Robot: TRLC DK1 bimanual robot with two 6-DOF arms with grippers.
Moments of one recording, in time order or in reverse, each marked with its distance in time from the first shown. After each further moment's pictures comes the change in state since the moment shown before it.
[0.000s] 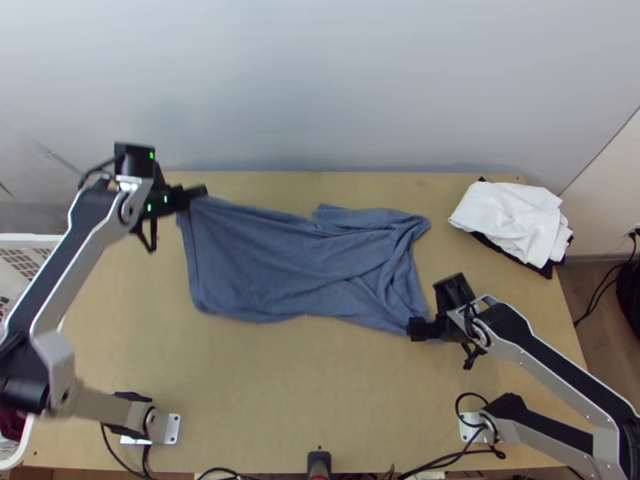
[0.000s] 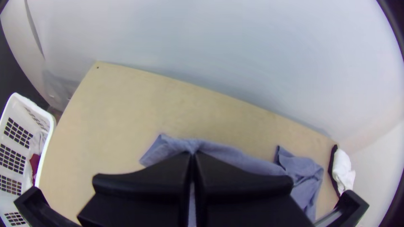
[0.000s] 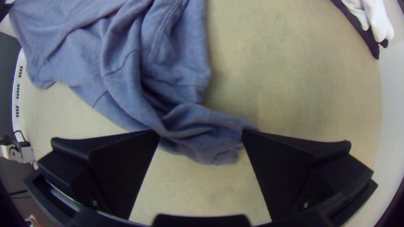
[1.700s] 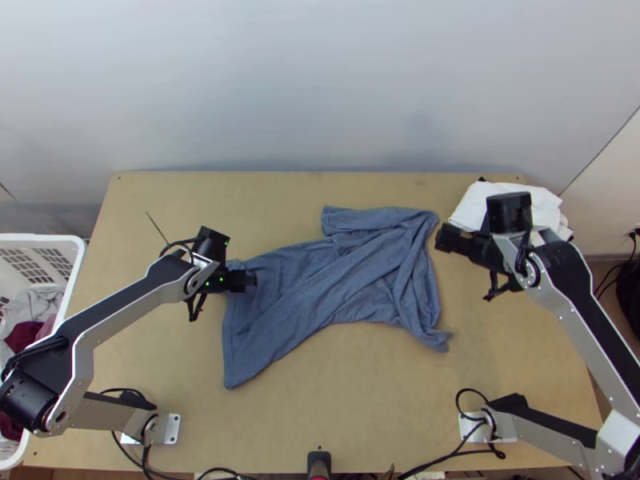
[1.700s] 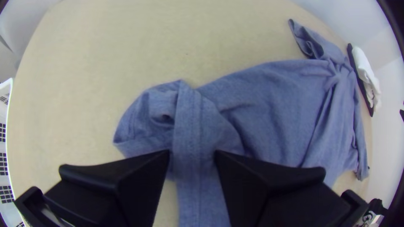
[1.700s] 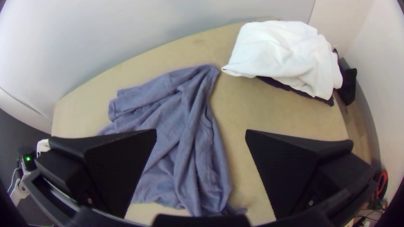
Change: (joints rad) left arm -0.287 -0.039 -0.567 0.212 0.008 0.009; right arm -0.200 0.087 0.586 -0.143 0.101 0.102
